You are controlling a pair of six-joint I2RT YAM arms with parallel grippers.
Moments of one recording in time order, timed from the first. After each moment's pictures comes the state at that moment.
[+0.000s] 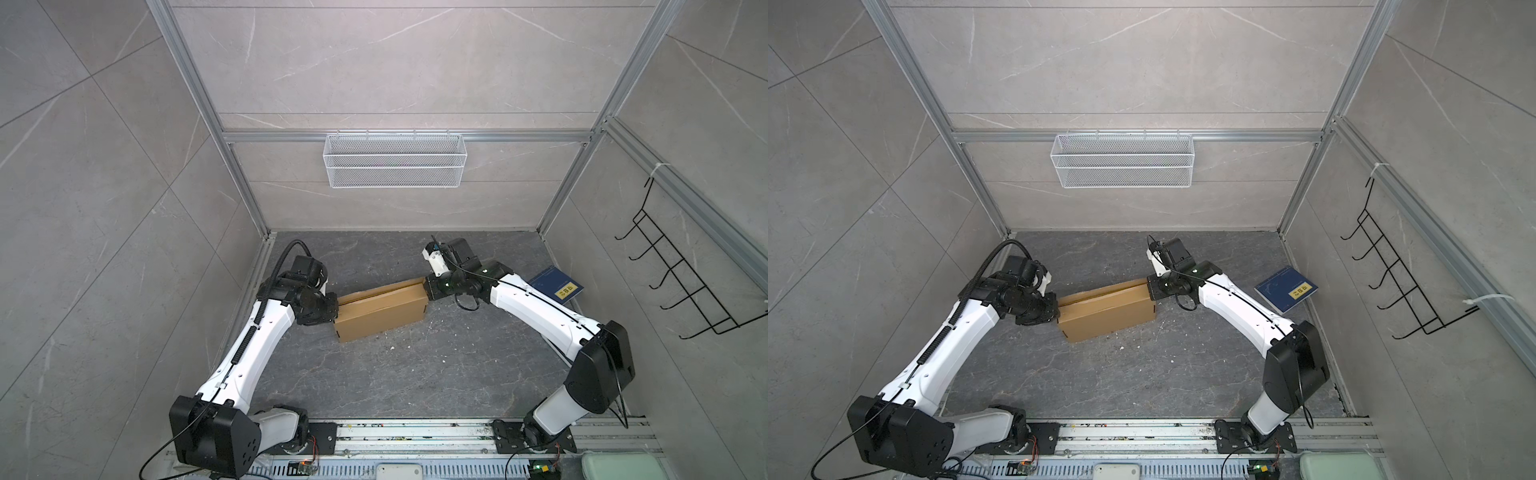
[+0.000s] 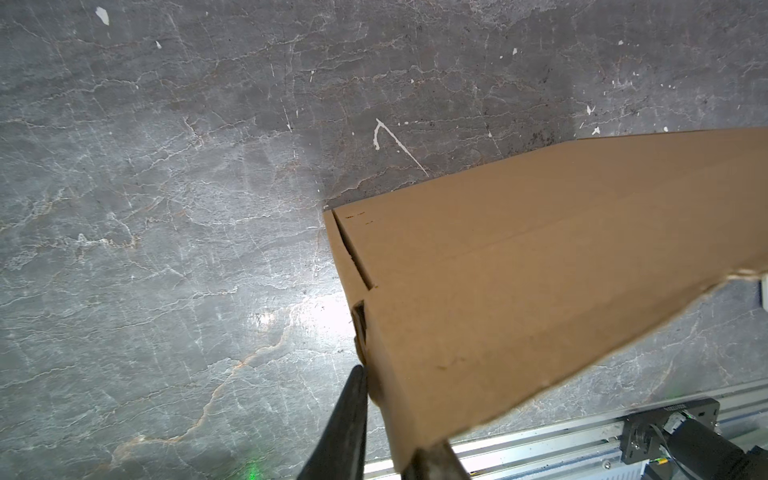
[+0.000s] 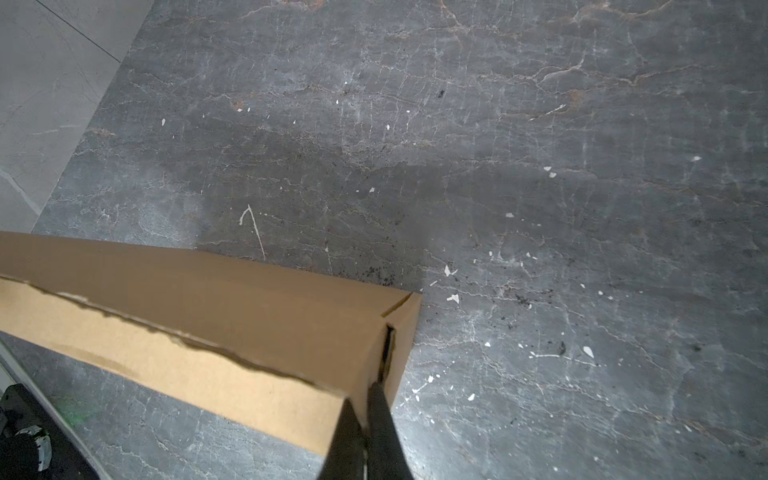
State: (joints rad) left arm -0.25 1.26 1.18 -1.11 0.17 -0.34; right arm 0.59 1.63 1.39 -0.65 -0.13 0.21
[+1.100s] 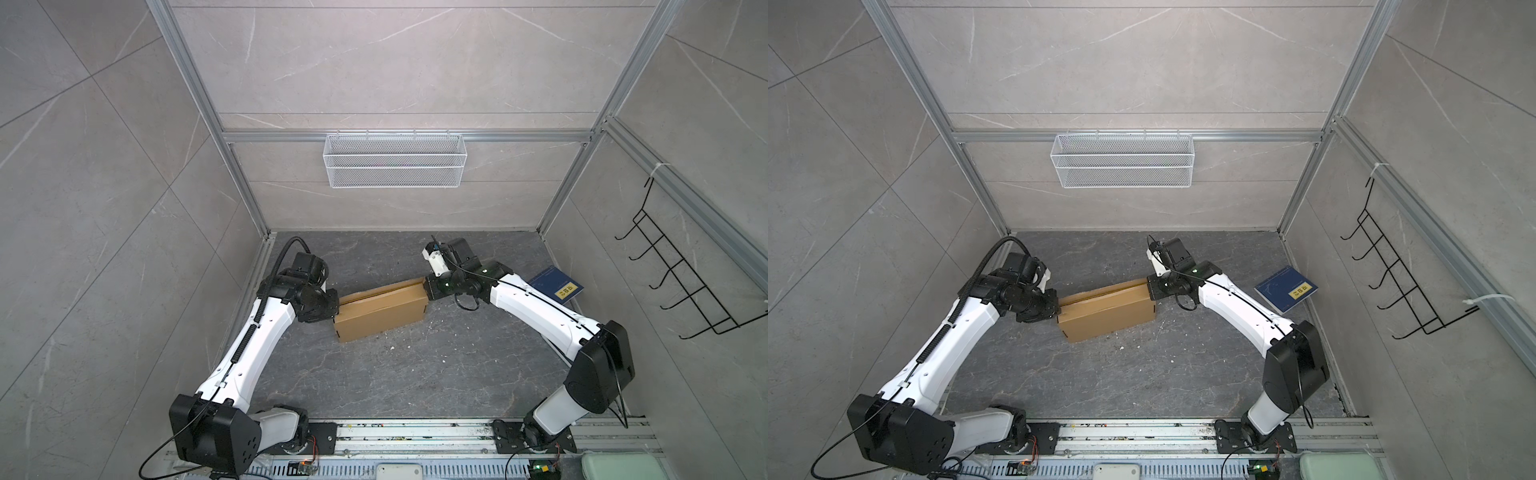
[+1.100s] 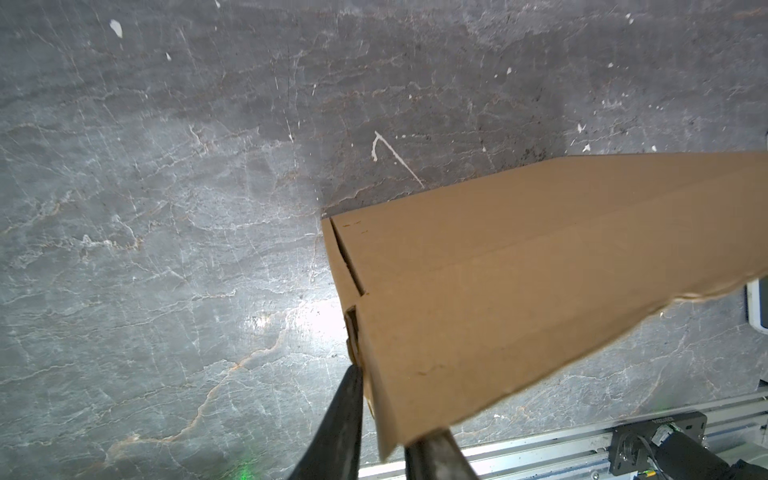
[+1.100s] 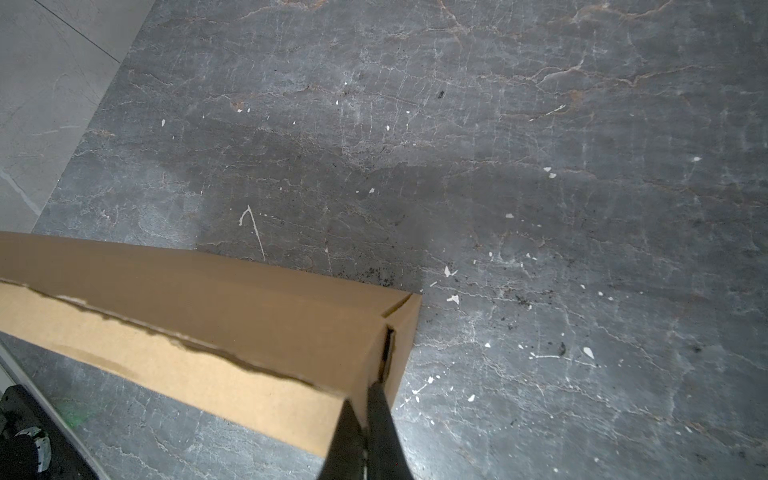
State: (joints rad) left arm -0.26 1.27 1.22 -1.11 0.15 -0.37; right arm 0.59 1.63 1.39 -0.65 -0.13 0.21
